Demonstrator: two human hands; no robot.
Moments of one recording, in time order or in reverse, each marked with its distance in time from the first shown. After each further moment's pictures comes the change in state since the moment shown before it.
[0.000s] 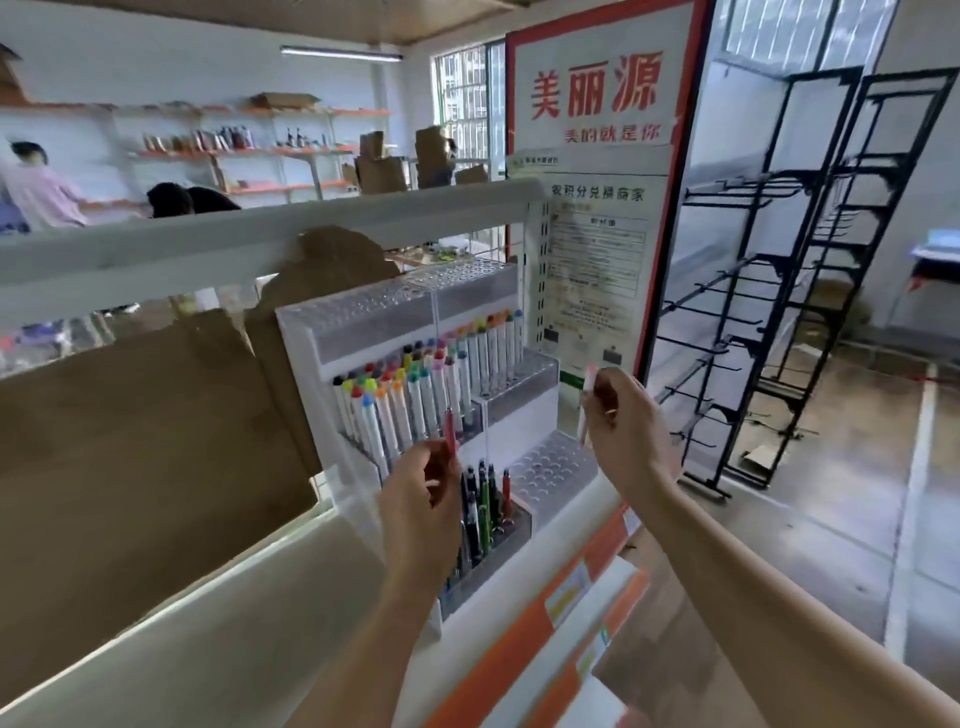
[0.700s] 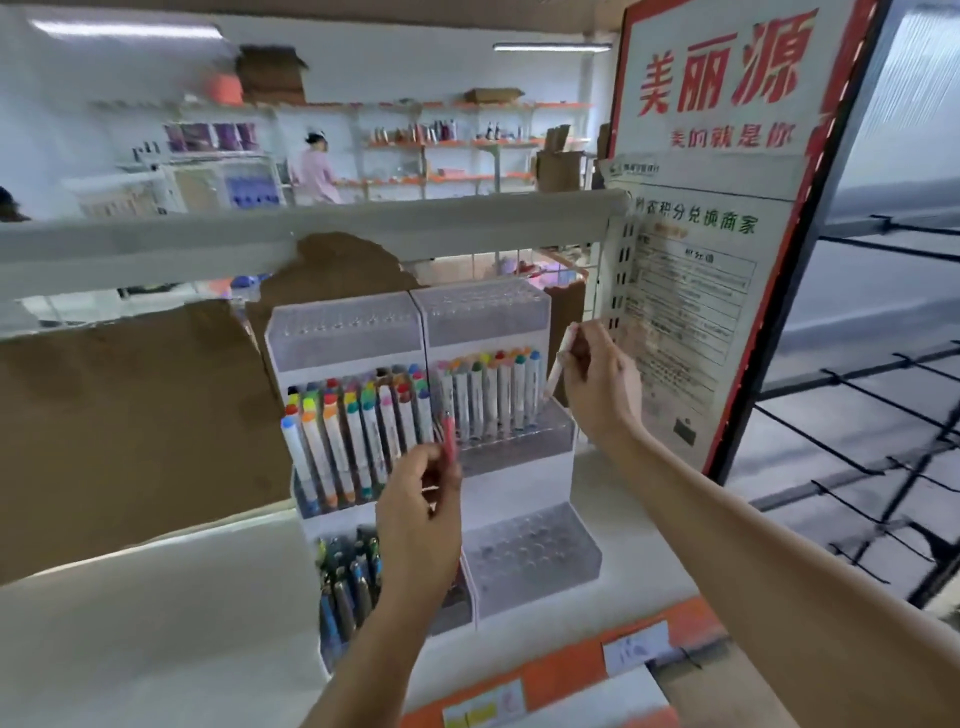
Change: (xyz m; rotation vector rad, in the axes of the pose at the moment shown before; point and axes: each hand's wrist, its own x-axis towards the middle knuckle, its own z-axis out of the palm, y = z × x) left_hand 0.036 0.035 0.113 0.237 0.407 -0.032; right_hand 0.163 0.037 0.061 0.303 -0.263 -0.317
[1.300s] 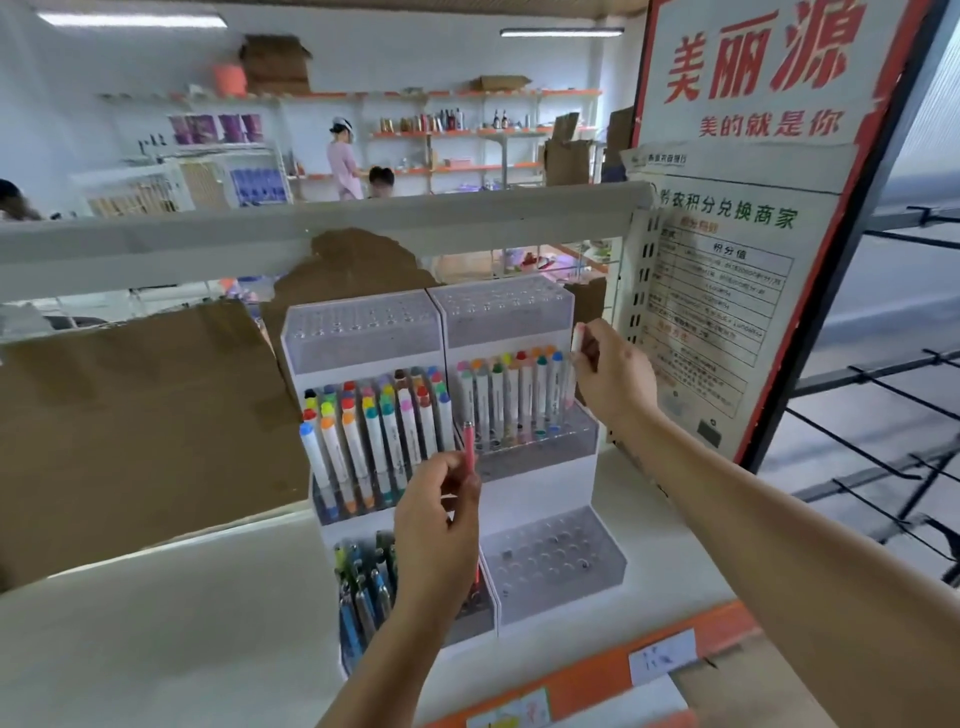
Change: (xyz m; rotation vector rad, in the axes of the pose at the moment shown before) left_hand 0.005 -0.011 -0.001 0.015 -0.069 -0.088; right_hand 0.024 0.011 0.017 -0.192 -0.171 0.031
